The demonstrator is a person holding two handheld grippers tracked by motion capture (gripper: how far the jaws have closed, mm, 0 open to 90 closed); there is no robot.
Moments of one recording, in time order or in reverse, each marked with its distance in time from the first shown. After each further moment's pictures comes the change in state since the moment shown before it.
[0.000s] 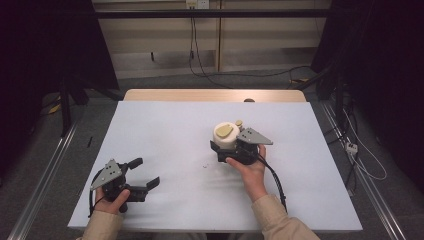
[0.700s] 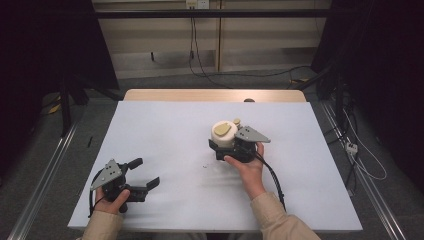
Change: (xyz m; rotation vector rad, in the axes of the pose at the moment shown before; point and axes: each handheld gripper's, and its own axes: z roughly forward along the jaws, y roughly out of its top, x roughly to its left) left arm 0.000 -0.001 0.000 0.000 -0.001 -0.006; right arm -0.001 0.001 0.008 0.006 0.004 -0.003
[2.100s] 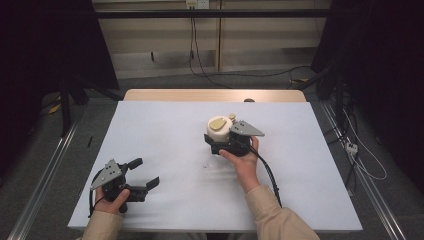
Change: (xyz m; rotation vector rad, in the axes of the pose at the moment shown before) left arm 0.001 -0.001 0.000 0.000 0.002 -0.011; right arm -0.002 0.006 0.023 -0.010 0.008 0.006
